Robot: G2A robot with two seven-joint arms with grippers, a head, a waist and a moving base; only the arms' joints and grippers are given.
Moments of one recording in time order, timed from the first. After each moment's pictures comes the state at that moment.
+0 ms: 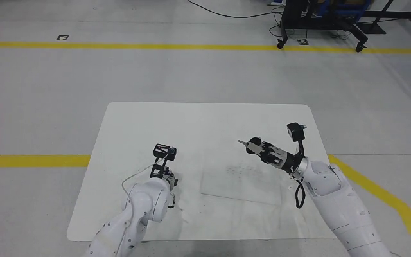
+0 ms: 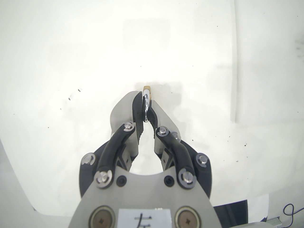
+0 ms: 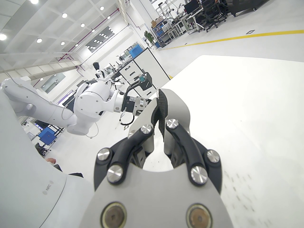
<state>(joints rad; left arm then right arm) 1.40 -1.17 -1.03 -1.99 1.39 0.37 -1.25 -1.34 -1.05 1.30 -1.43 -0.02 -0.93 0.58</state>
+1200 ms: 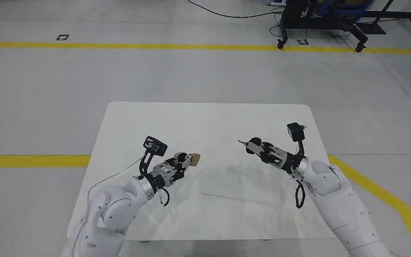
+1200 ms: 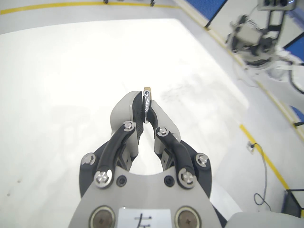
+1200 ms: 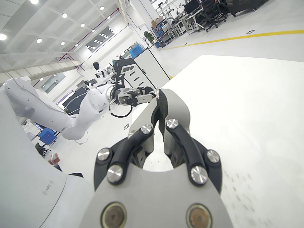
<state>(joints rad) 1.59 -1.15 -1.37 -1.93 0.65 -0.40 -0.57 -1.34 -1.05 1.30 -1.43 -0.02 -0.93 0.58</state>
